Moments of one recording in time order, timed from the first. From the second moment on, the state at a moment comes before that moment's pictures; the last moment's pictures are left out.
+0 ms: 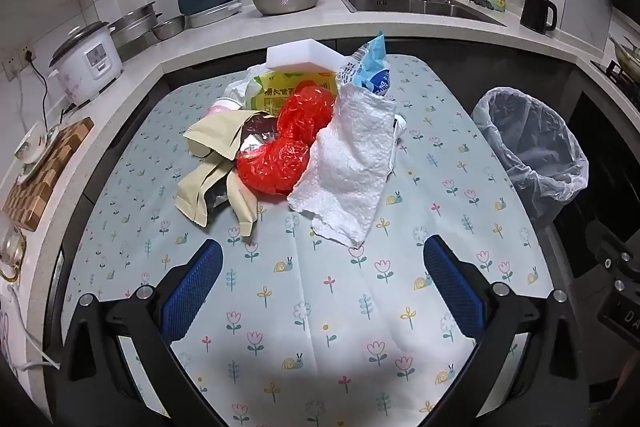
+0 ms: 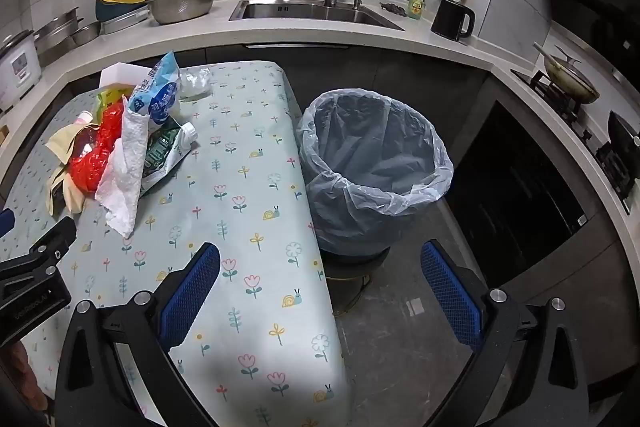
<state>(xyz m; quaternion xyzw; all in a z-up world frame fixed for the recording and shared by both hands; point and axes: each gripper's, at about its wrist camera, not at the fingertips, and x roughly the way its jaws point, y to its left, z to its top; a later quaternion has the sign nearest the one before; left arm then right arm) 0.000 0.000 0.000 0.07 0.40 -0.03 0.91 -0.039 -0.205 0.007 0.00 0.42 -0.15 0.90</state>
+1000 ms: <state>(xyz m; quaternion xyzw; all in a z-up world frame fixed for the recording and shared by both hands) 0.002 0.000 -0.002 0.07 0.40 -0.02 0.91 -0.038 -0.205 0.004 0.00 0.42 -0.15 0.90</state>
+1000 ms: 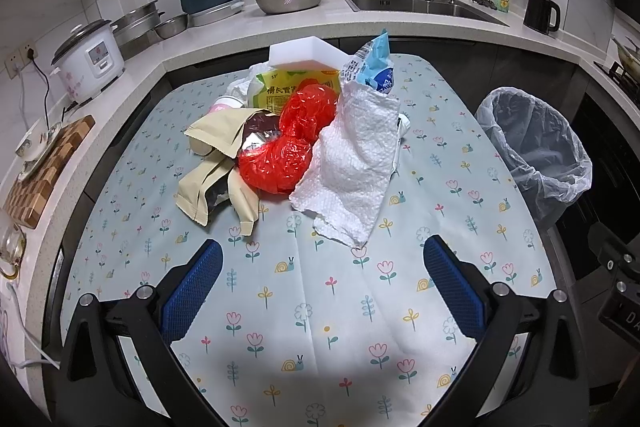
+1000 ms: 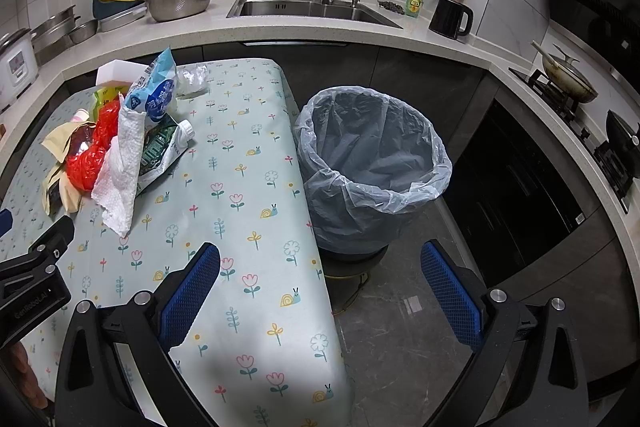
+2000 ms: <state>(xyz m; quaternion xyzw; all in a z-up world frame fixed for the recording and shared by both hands) 0.001 -0.001 -0.003 0.07 0.40 -0.02 0.91 -0.037 -0.200 0.006 0.00 0.42 -0.14 0.90</state>
